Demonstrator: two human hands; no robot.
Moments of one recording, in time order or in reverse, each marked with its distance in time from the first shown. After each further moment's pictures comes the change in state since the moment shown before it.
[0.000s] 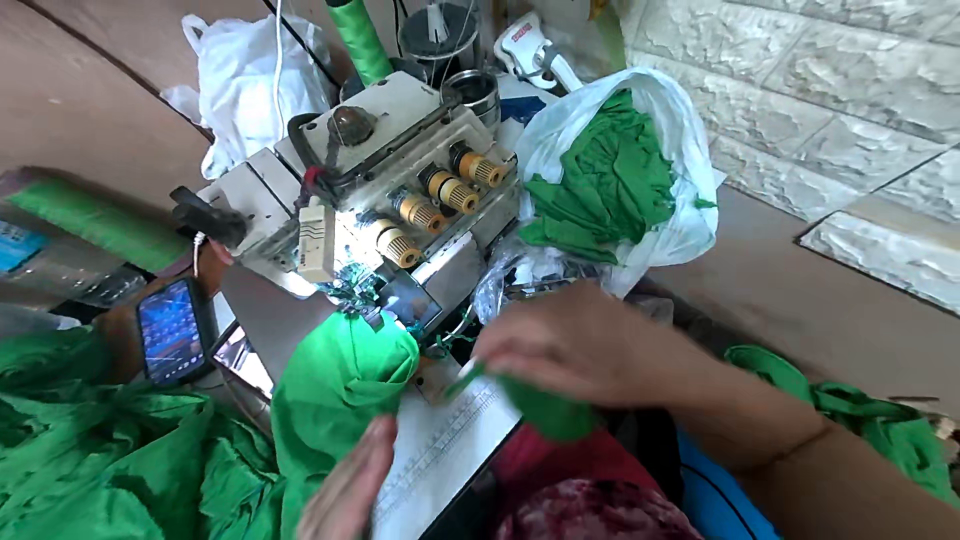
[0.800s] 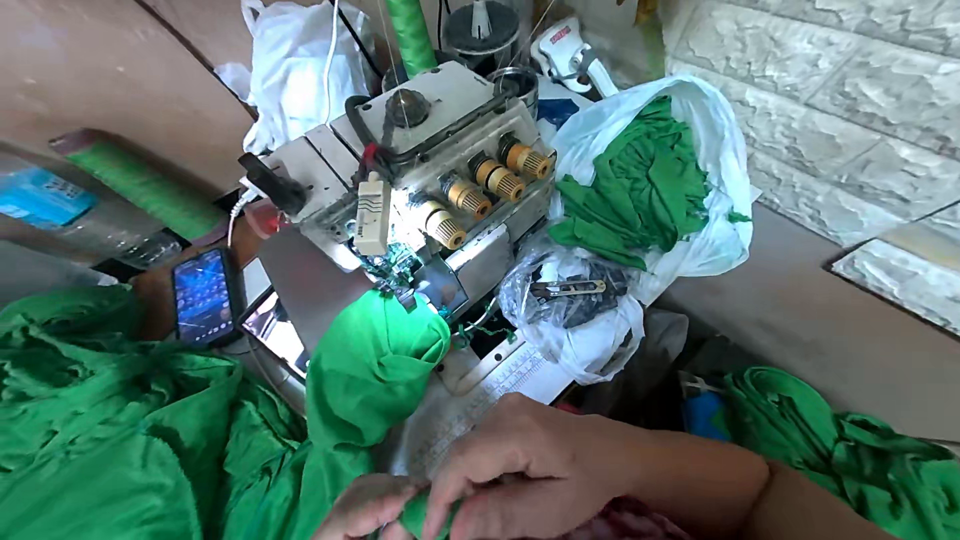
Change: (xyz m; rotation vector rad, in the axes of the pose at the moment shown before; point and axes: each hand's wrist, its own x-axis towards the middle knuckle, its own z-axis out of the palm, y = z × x) left_hand -0.035 -0.038 0.013 -0.350 0.295 -0.096; right_hand 0.007 -0.035 0.086 0.808 -0.049 -0.201
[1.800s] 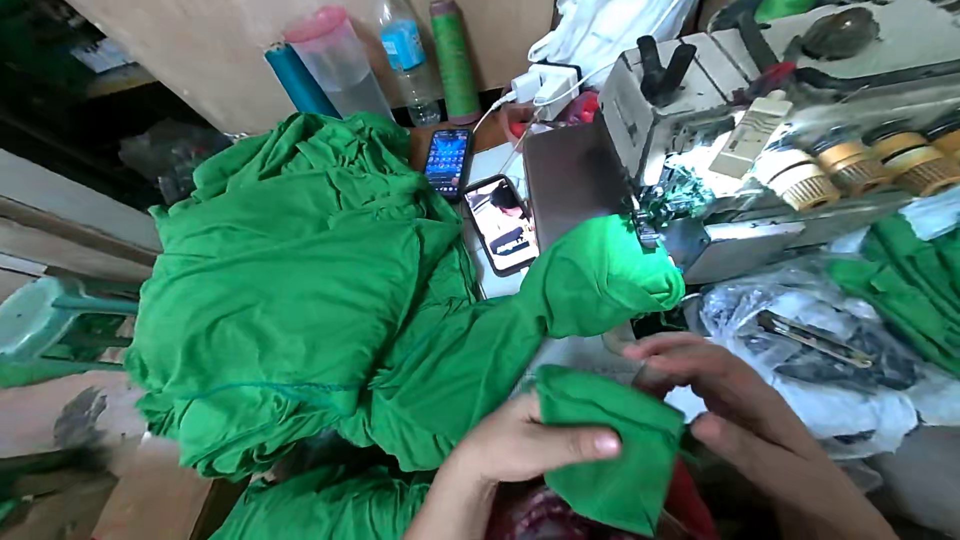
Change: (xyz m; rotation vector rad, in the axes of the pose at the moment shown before) left_hand -0.018 -0.007 -0.004 -0.493 -0.290 -0.274; right_hand -0.026 0.027 -0.019 -0.033 -0.101 0.208
